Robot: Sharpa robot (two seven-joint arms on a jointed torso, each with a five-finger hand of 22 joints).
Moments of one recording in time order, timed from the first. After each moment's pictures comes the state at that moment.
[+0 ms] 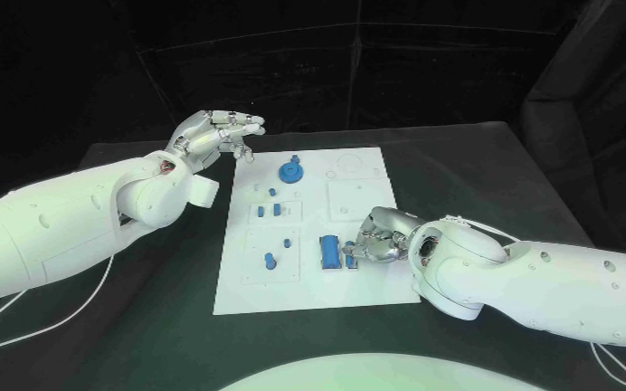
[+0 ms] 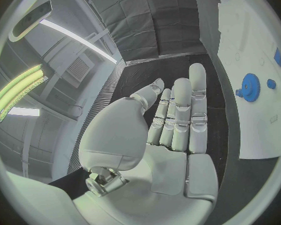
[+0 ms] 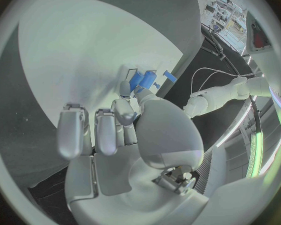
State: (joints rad) left arm 1.20 -0.79 -0.08 1.30 -0.08 -0.05 0.45; left_hand 1.24 0.00 0.36 -0.15 0.07 0.96 0.19 0.21 0.07 0.98 0.12 0.37 0.07 1.20 0.03 1.03 0.46 0.17 1.23 0.12 0.62 0.55; right arm 1.02 -0.90 -0.10 1.86 -1.34 -0.37 -0.61; right_hand 1.22 -0.04 0.13 0.20 0.35 1.08 0.05 0.42 0.17 1.38 -0.03 1.11 1.18 1.47 -0.08 1.42 1.31 0.07 1.46 0.03 1.39 1.28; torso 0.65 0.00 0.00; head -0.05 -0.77
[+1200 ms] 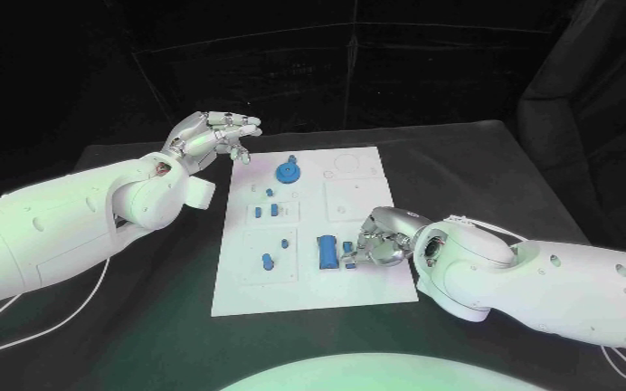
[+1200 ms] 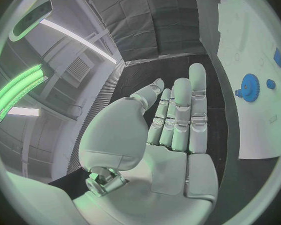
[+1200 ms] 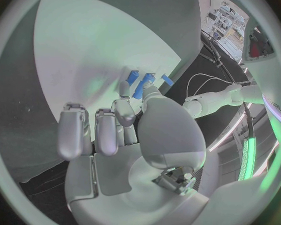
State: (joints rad) left arm 1.20 -0.79 -0.09 1.30 -0.08 -0.05 0.45; left_hand 1.24 0.00 0.36 -0.15 0.07 0.96 0.19 0.21 0.07 0.98 0.12 0.37 0.07 1.20 0.03 1.03 0.46 0.17 1.23 0.12 0.62 0.55; right arm 1.02 -0.95 -0.11 1.88 -1.40 -0.34 -0.55; right_hand 1.17 -0.08 -0.03 0.25 0.12 1.08 0.05 0.43 0.21 1.39 -0.03 1.12 1.19 1.47 -0.09 1.42 1.31 0.07 1.46 0.02 1.39 1.28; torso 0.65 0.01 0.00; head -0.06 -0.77
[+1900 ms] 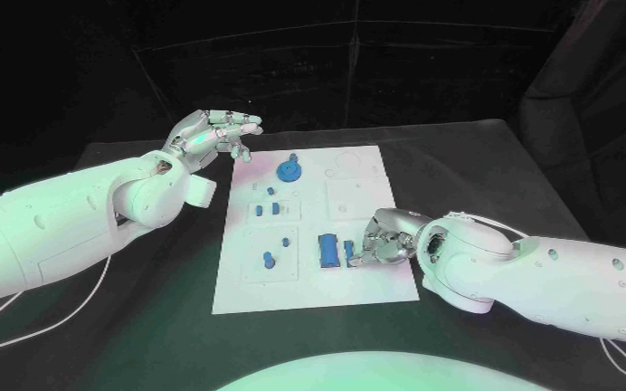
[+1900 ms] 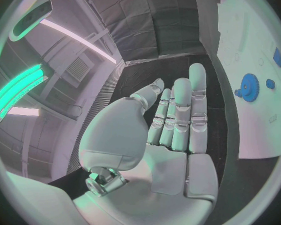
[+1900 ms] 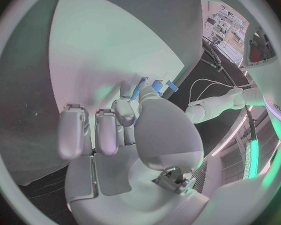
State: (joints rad) left arm 1.20 -0.79 -0.09 1.30 -0.08 -0.05 0.45; left_hand 1.24 0.00 0.36 -0.15 0.07 0.96 0.19 0.21 0.07 0.98 0.12 0.37 0.07 1.20 0.03 1.03 0.46 0.17 1.23 0.12 0.62 0.55; right arm 1.02 -0.94 -0.11 1.83 -1.39 -0.27 -0.52; right_hand 1.27 -0.02 -0.06 0.21 0.13 1.07 0.05 0.44 0.24 1.39 -0.03 1.12 1.20 1.47 -0.09 1.42 1.31 0.07 1.46 0.02 1.39 1.29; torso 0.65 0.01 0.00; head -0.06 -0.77
